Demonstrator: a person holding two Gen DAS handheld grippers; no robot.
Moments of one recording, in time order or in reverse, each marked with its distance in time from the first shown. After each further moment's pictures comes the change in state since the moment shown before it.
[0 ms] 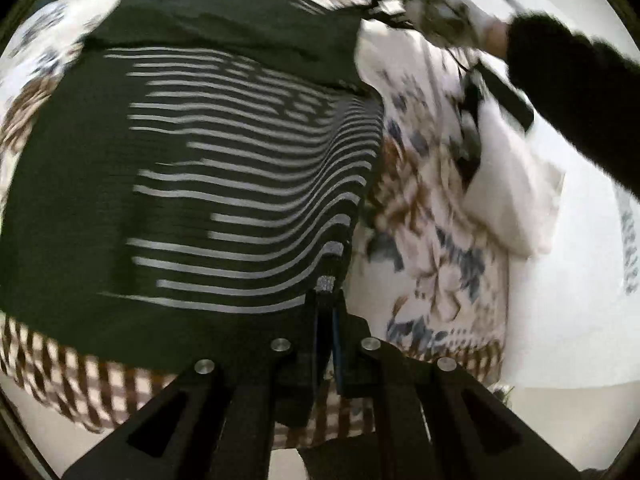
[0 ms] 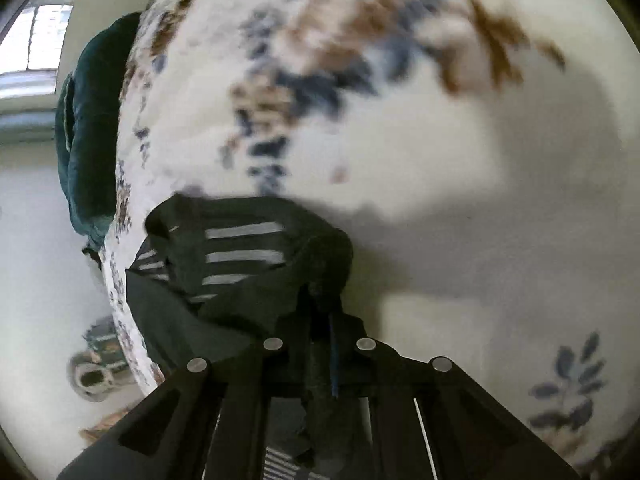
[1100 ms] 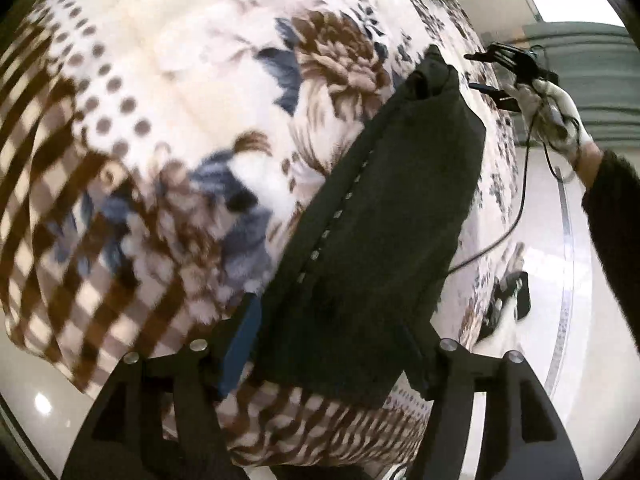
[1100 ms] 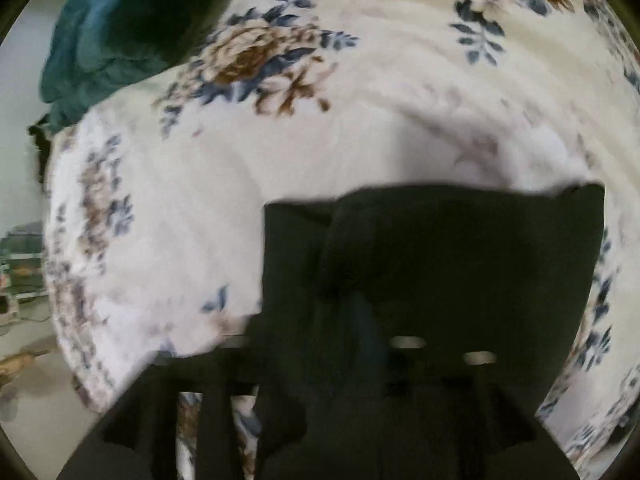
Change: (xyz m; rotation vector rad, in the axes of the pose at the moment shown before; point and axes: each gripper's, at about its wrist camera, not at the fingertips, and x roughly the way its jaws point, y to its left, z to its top) left arm -0.084 0.381 -0.020 -0.565 -0.131 -0.207; right arm 0.198 0.424 -0.072 -0.326 0.069 -0.256
